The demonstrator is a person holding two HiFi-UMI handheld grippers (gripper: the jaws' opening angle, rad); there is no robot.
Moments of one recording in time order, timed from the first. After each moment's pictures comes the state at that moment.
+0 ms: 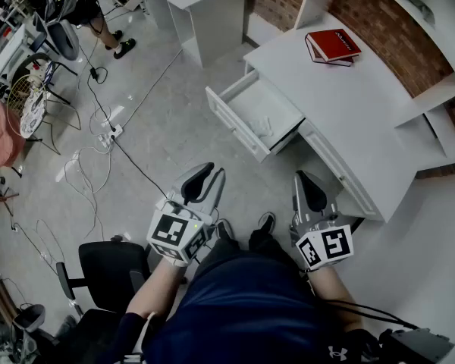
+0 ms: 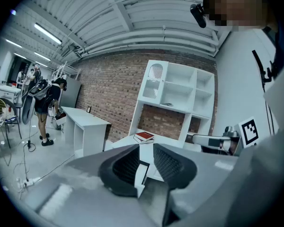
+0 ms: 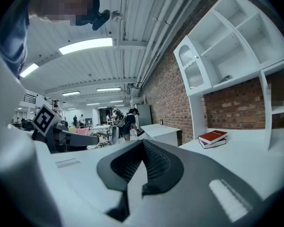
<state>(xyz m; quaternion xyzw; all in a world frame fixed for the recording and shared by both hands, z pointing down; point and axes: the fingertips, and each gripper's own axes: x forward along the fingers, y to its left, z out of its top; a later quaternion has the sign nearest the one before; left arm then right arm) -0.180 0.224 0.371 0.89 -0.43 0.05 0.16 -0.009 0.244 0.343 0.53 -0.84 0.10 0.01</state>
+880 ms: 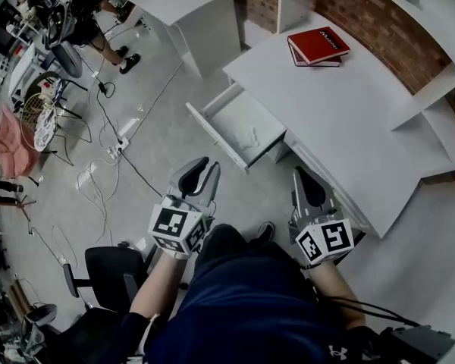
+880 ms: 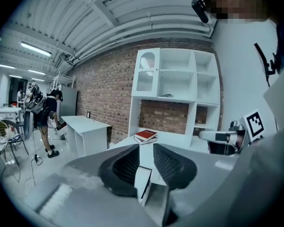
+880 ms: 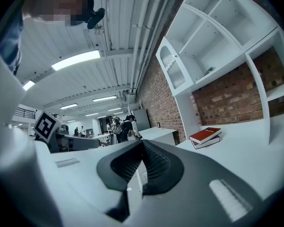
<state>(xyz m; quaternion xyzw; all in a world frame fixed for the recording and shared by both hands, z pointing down) -0.055 0.170 0.366 0.87 -0.47 0.10 0.12 0.127 0.199 0.358 0.53 -0.84 0.13 -0.04</state>
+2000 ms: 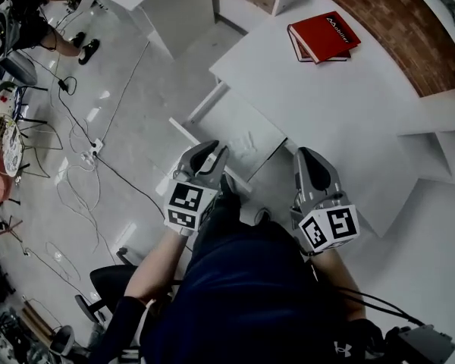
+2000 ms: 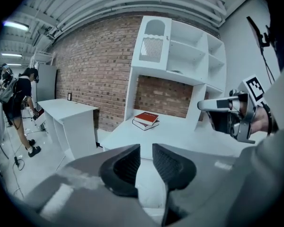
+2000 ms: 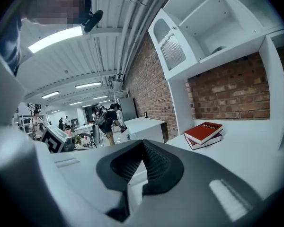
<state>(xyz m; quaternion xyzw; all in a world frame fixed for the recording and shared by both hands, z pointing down) -0.064 -0.023 0.491 0.90 -0.35 0.19 0.16 0.091 0.015 0.398 0.59 -0.79 0.17 0.03</state>
